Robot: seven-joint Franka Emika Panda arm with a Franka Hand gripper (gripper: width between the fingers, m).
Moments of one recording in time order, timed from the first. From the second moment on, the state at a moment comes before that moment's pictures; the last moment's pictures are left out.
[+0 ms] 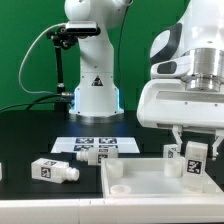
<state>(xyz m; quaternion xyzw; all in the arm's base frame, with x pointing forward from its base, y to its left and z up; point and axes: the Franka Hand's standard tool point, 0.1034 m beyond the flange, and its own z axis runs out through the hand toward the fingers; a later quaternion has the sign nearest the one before) 0.631 0.120 0.080 0.94 -0.18 0.30 0.06</state>
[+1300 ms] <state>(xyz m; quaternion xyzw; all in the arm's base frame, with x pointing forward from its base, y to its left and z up) 0.659 0.091 0.123 0.97 -0.23 0.06 -0.02</state>
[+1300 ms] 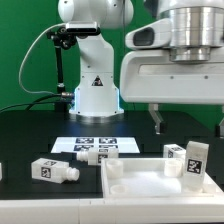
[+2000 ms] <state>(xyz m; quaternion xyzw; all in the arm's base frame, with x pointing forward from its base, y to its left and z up) 0.652 0.101 0.094 0.97 -0.25 0.07 -0.03</state>
